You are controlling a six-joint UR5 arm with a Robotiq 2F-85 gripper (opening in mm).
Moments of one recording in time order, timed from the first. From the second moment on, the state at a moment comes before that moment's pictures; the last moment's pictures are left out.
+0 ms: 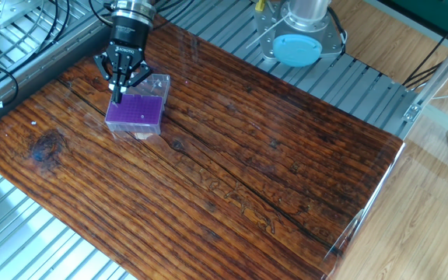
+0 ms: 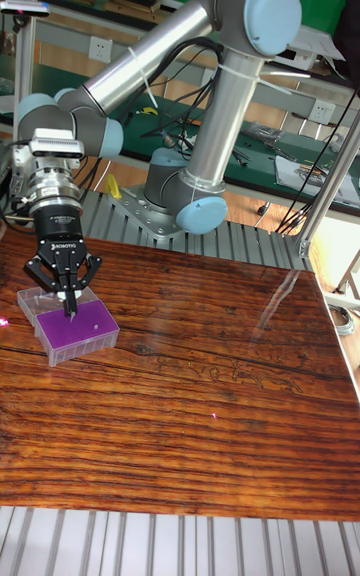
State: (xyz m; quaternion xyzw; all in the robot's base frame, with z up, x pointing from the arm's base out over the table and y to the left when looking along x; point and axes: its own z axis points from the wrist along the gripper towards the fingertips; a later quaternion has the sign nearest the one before) arm 0.545 -0.139 0.099 -0.20 0.83 0.11 0.51
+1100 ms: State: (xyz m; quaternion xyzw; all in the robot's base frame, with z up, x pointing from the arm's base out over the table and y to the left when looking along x) arm 0.544 -0.140 0.092 -0.19 0.84 0.11 0.50
